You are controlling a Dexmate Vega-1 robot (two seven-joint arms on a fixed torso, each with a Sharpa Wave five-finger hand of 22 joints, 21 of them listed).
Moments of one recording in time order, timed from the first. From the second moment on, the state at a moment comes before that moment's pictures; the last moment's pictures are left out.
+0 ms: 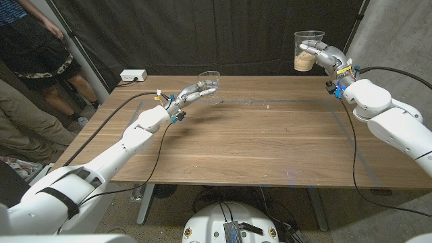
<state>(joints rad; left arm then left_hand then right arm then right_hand) 0.57 0.53 0.57 -1.08 -0.33 -0.52 -0.32 0.80 0.09 -0.18 -0.01 0.32 0.23 -0.11 0.47 0.37 0.37 -0.17 0.41 0.63 0.38 -0.04 0.22 0.34 0.34 0.00 0.27 0.21 -0.98 -0.93 -0.10 -1.92 0.49 -0.06 -0.16 0.68 0.04 0.29 -0.14 0.17 0.28 -0.13 0.52 0.38 0.38 -0.10 0.70 0.69 0.61 -0.06 0.26 0.51 0.38 -0.01 0.27 0.21</state>
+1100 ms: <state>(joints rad) 0.53 0.49 0.59 -1.04 -0.29 -0.50 -0.33 0.81 0.10 -0.19 -0.01 0.32 0.24 -0.11 0.48 0.37 0.37 -0.17 0.43 0.63 0.39 -0.05 0.22 0.35 0.34 -0.01 0.27 0.21 -0.87 -0.99 -0.14 -1.95 0.49 -0.14 -0.05 0.68 0.04 0.29 -0.14 0.17 0.29 -0.12 0.52 0.38 0.40 -0.09 0.70 0.69 0.62 -0.06 0.26 0.52 0.39 0.00 0.27 0.21</state>
